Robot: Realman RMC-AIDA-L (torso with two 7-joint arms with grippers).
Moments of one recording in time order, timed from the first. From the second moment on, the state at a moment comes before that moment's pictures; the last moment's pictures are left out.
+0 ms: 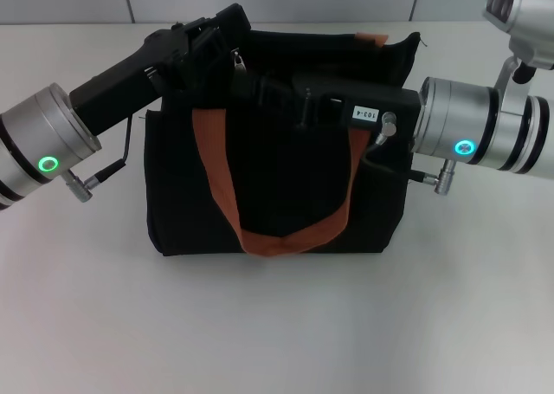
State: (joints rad) left arm -0.57 -2.08 0.94 0.34 1.23 1.56 -1.32; right arm 0.74 2.09 -1.30 -0.32 -1.15 -1.41 1.47
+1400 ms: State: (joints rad) left arm -0.52 -2.08 0.93 0.32 1.22 1.56 -1.00; right arm 0.75 2.08 -1.30 -0.33 -1.16 -1.37 1.62
